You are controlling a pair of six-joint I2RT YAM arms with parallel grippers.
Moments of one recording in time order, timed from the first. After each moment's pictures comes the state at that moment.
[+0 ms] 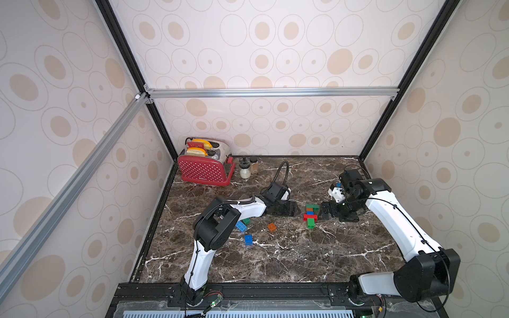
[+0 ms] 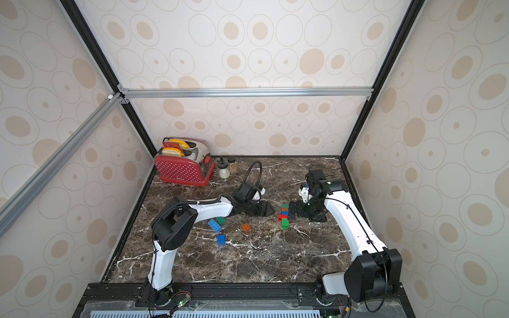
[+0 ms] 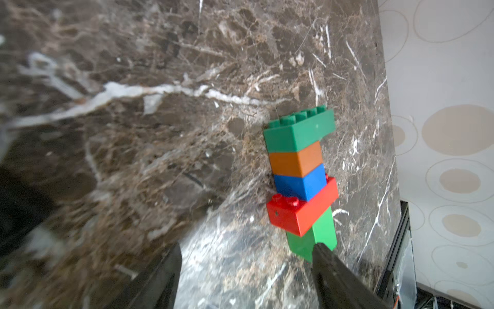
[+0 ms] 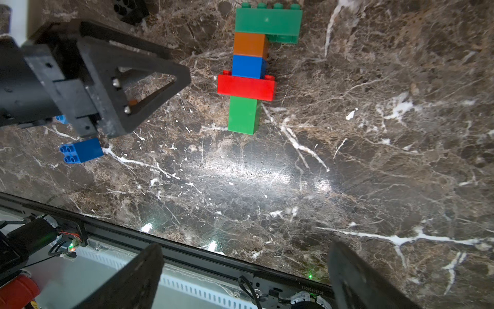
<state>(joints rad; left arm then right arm) -0.75 2.03 1.33 -0.15 0.35 -0.62 0.27 1.36 1.26 -1.29 -0.24 0.16</state>
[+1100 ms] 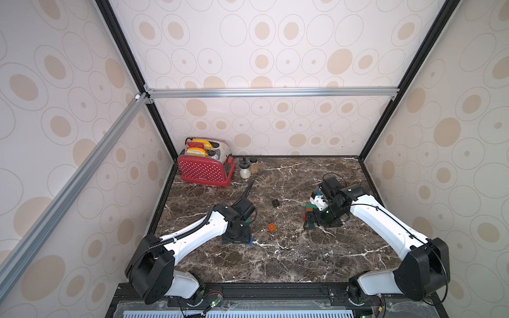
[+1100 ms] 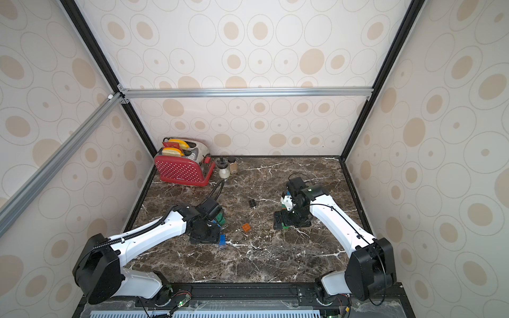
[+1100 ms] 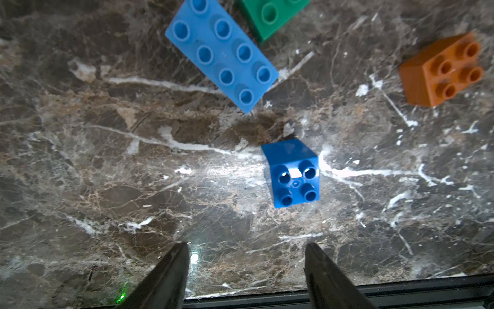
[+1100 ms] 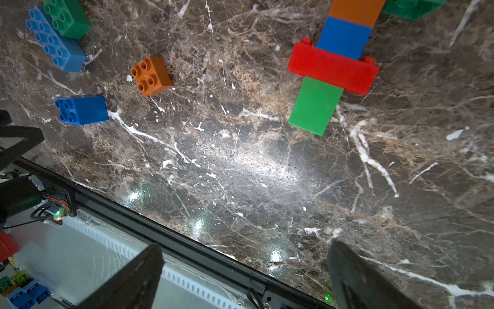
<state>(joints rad) -0.70 1.40 0.95 -0.98 0.00 -0.69 0.48 1.39 1.15 -1.17 -0.28 0.18</state>
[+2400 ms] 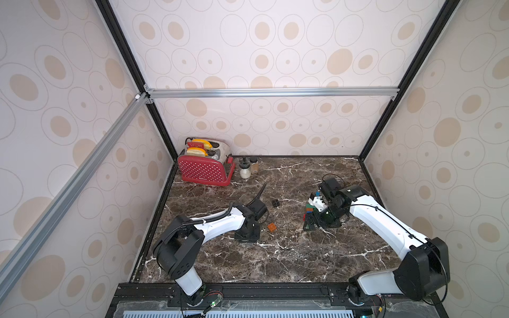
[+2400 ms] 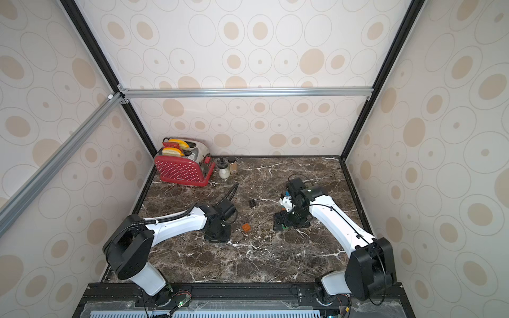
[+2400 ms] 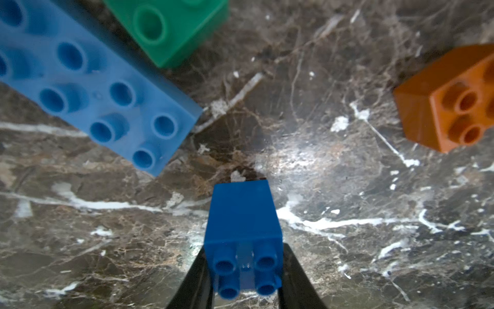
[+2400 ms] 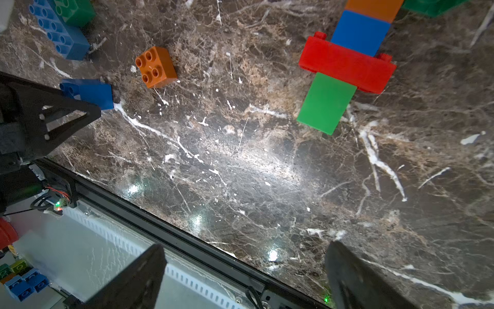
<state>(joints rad) -0.75 1.66 1.02 -0.85 0.03 -0.72 0.48 1.39 1.14 -1.17 -0.29 0.15</state>
